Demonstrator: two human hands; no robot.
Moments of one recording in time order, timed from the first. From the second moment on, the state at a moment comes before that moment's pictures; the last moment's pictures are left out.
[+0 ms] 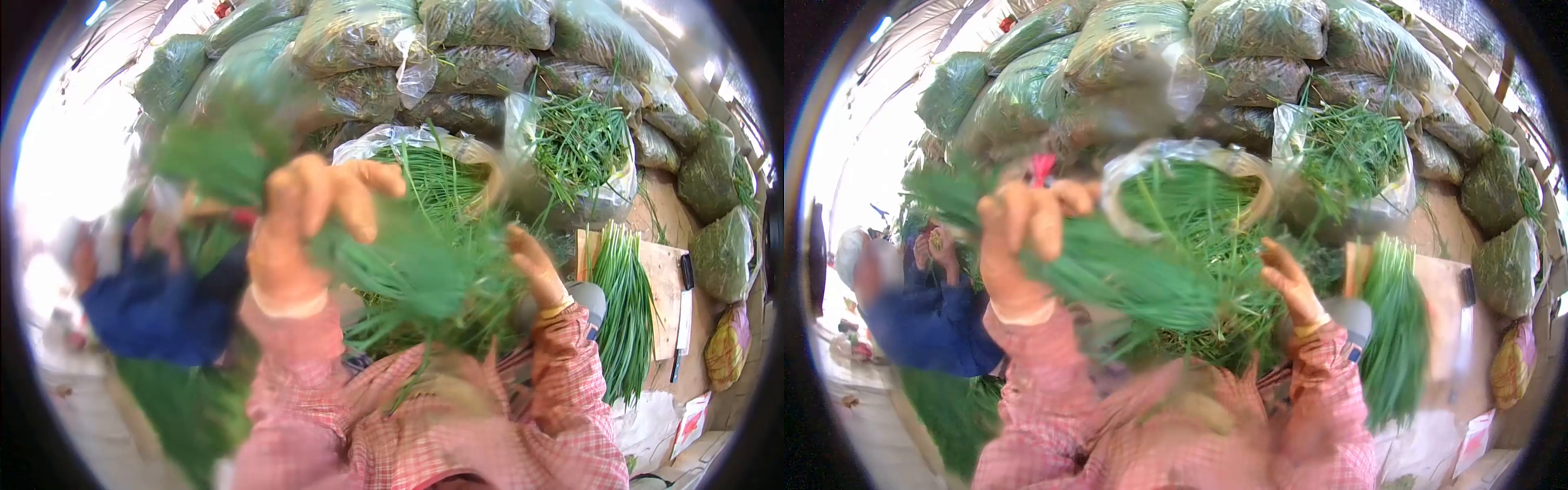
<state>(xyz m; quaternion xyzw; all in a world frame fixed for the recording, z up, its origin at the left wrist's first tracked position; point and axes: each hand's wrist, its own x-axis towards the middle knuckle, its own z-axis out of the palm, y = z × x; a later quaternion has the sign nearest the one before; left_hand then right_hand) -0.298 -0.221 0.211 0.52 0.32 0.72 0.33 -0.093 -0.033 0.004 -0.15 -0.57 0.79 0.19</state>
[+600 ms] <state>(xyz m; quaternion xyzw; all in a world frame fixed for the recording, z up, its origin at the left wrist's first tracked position) -0.291 -0.221 0.151 0.41 0.66 0.60 0.16 -0.140 -0.108 0.124 -0.11 -0.65 0.57 0.50</state>
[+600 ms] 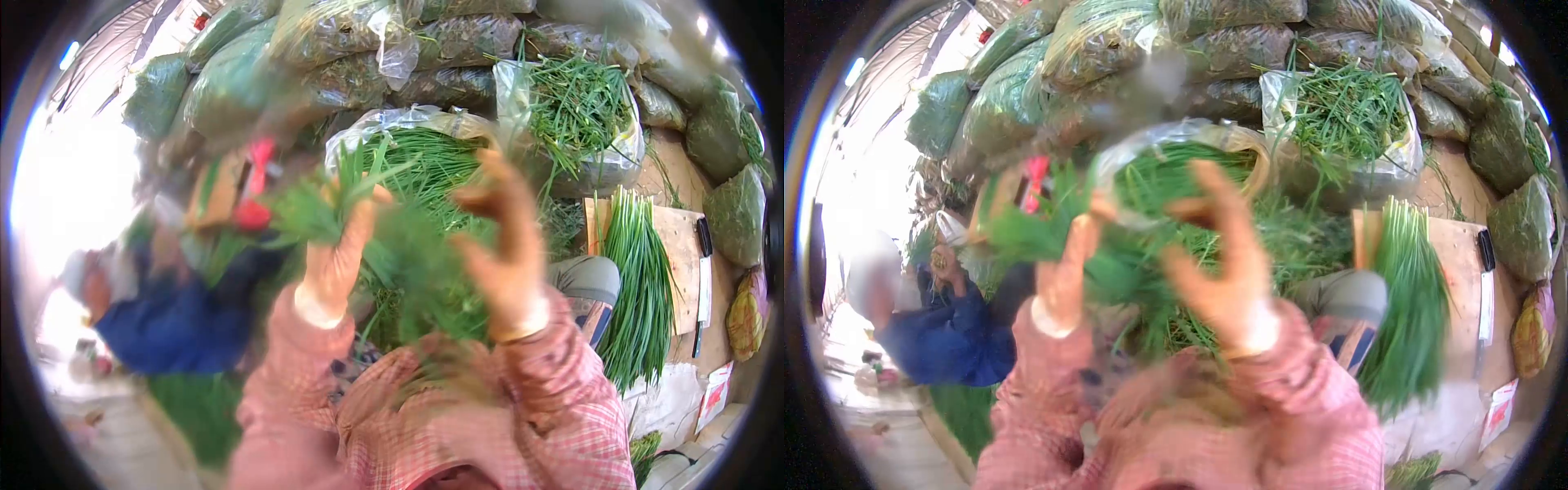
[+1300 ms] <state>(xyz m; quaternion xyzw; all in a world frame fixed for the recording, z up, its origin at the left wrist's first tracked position) -0.301 -0.365 0.225 0.40 0.43 0.80 0.14 -0.173 -0.195 -0.124 -0.27 -0.85 0.45 0.08</state>
